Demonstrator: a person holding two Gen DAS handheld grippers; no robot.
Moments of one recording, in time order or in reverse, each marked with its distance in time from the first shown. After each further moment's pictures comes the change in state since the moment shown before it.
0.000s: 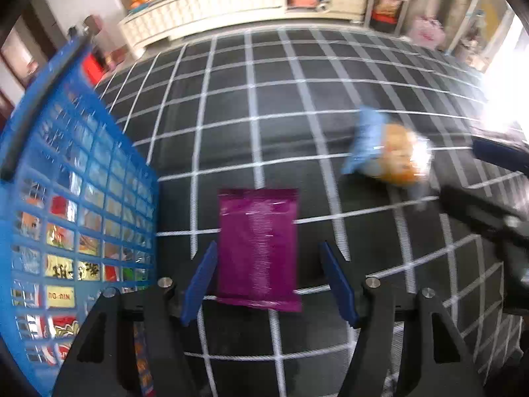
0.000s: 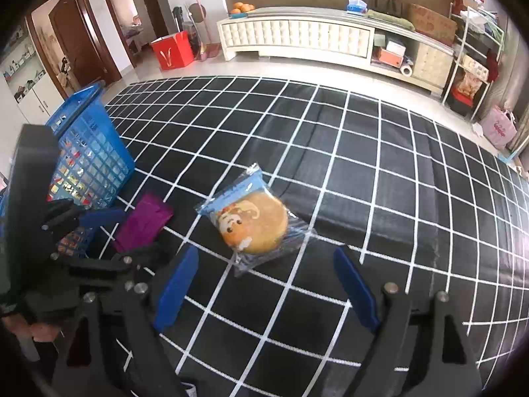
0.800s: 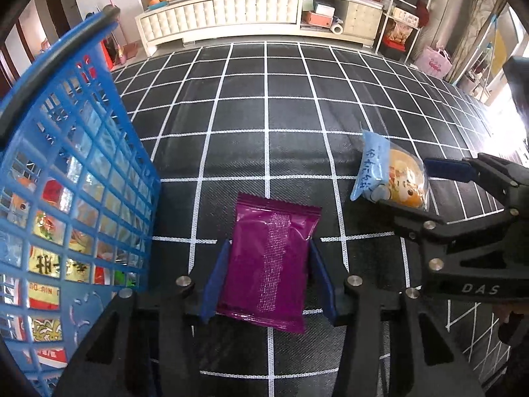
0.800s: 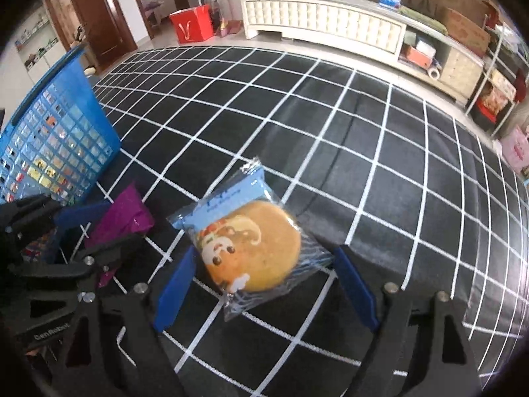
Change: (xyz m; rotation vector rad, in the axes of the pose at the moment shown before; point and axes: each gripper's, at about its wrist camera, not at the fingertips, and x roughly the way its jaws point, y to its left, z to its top) left arm -0.008 0.015 -0.022 -0.091 -0.092 -0.046; right arm 0.051 0.007 0.014 -0.132 0.076 0.022
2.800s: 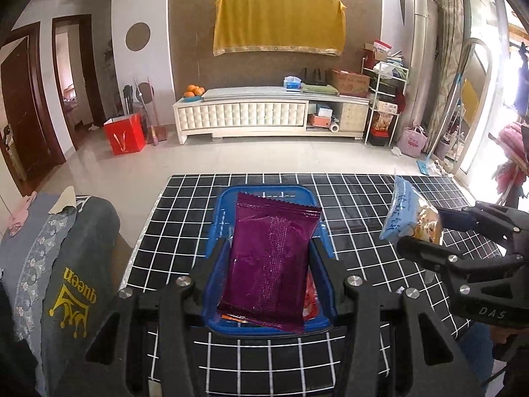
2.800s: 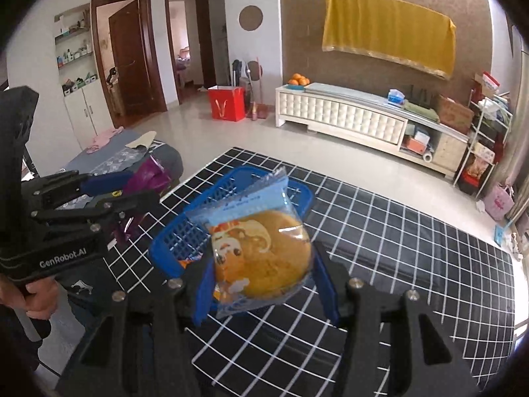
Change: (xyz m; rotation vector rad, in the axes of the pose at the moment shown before) left arm -0.318 0.167 -0.086 0.016 -0.414 -0.016; right arm -0.229 0.225 0.005 -0.039 -0.351 -0.014
